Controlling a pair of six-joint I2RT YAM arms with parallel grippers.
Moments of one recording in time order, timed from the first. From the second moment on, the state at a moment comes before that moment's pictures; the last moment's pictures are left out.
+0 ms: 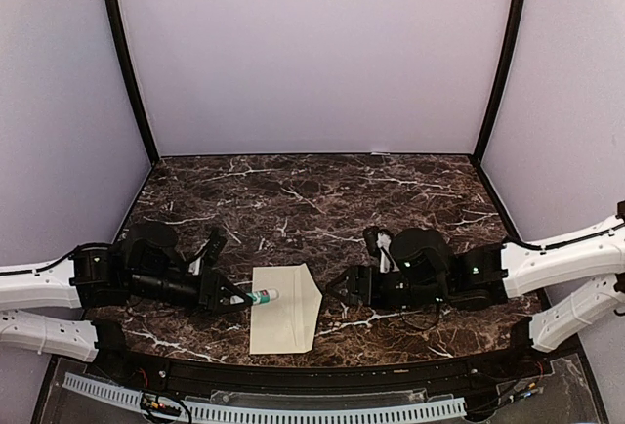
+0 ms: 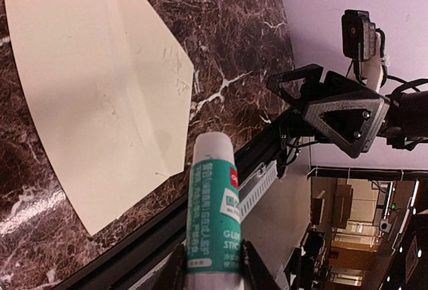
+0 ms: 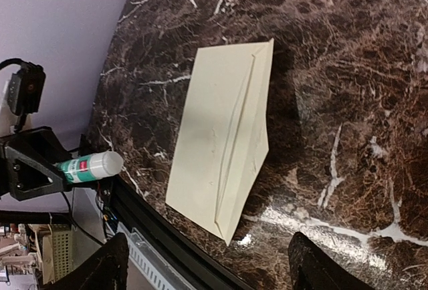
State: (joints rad) left arm -0.99 0.84 0.51 -0.27 0.32 -1.07; right arm 1.24 1.26 0.70 -0.04 0.10 1.03
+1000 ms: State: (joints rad) left arm -0.92 0.91 0.35 -0.08 0.41 -1.09; right arm 1.16 1.74 0.80 0.22 -0.03 1.06
